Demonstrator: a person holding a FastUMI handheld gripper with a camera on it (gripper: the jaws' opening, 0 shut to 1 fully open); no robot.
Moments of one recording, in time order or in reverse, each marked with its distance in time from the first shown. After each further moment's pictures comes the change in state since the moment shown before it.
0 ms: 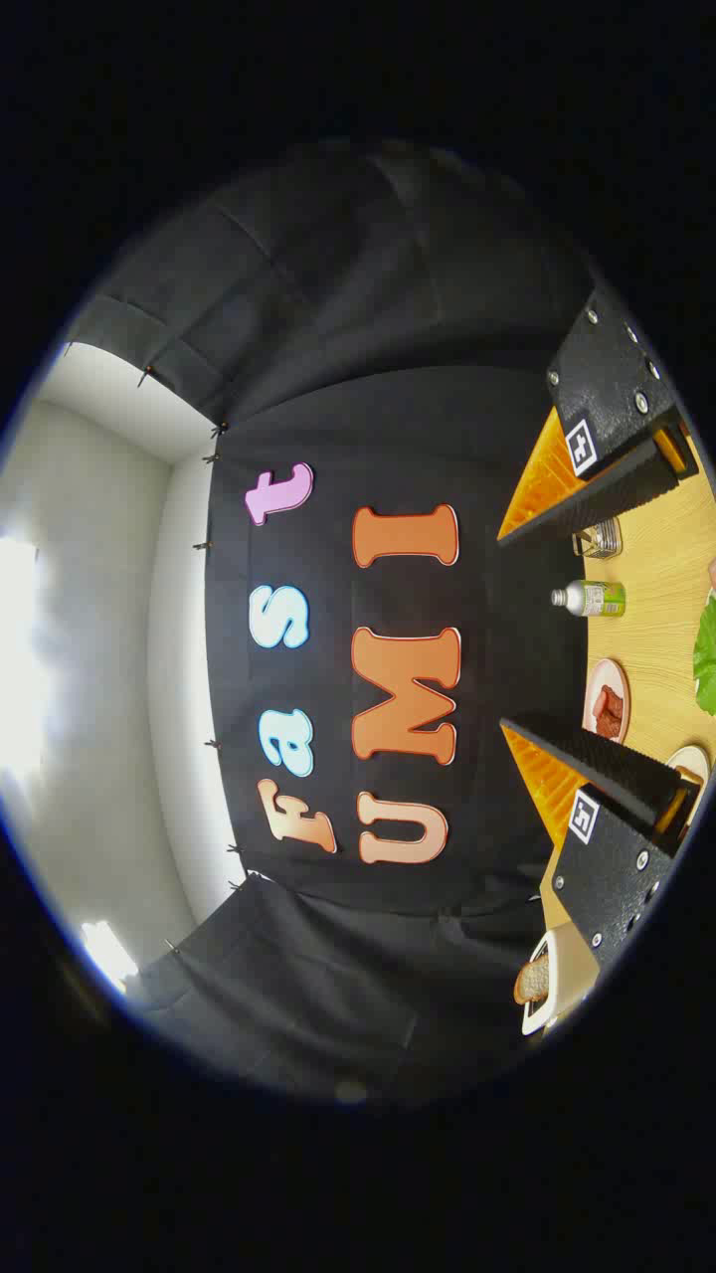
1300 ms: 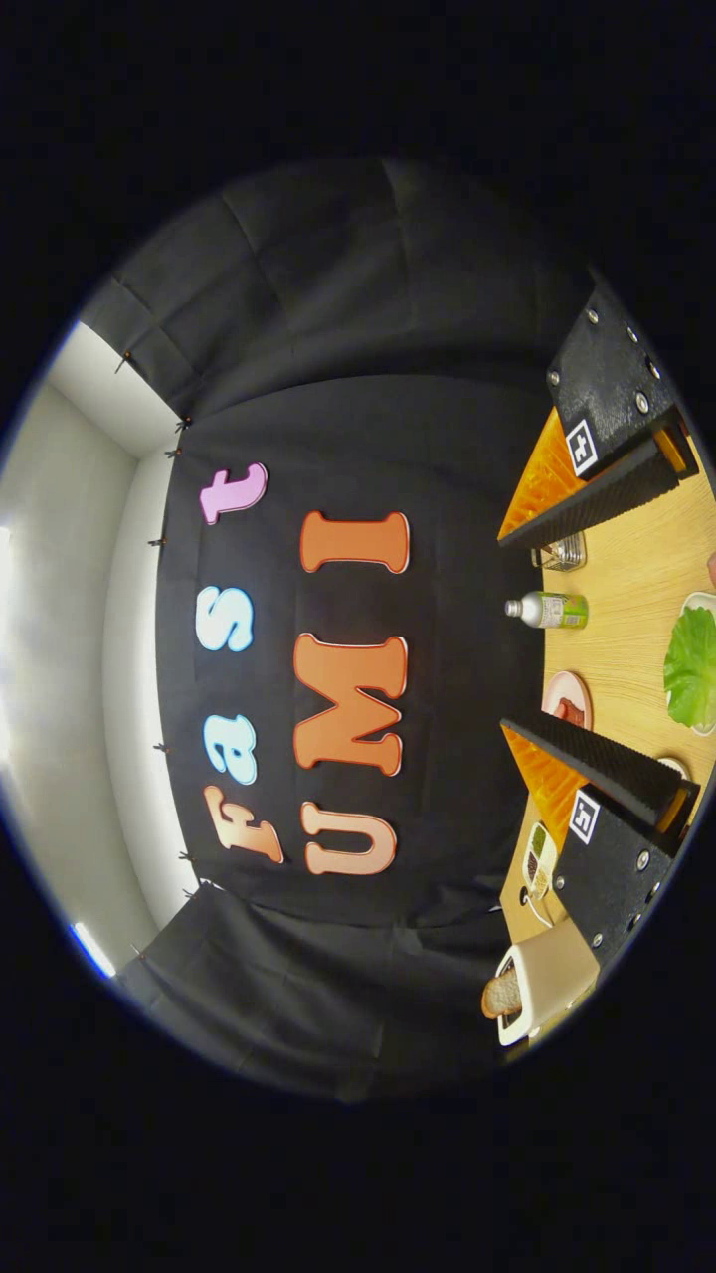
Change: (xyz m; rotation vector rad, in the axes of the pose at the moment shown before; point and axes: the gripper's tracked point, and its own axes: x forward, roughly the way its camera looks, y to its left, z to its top) arm 0.001 -0.001 -0.058 -0.039 0.227 -0.024
